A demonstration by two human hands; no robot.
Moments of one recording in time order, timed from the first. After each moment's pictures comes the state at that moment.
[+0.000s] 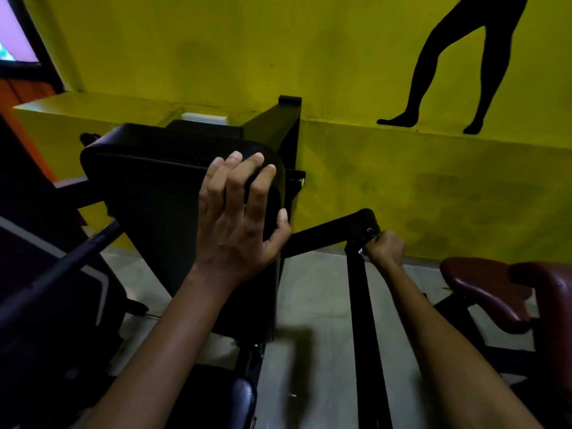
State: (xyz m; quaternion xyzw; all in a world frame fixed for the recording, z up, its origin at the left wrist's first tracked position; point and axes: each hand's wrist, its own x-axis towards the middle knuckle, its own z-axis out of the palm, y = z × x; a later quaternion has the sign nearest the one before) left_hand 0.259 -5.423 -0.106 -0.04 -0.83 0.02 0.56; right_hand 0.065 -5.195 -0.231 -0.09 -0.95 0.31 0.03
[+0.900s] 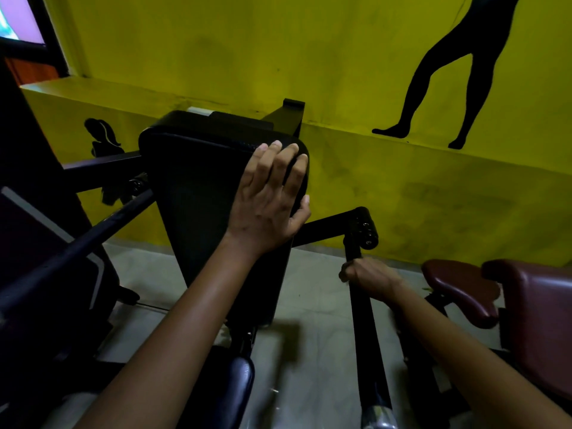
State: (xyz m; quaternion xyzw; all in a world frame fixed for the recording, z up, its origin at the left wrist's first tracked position) left_hand 0.266 -5.430 -0.102 -0.07 -0.84 0.05 0.53; right_hand 0.166 -5.197 -0.204 0.44 -0.87 -0.23 -0.04
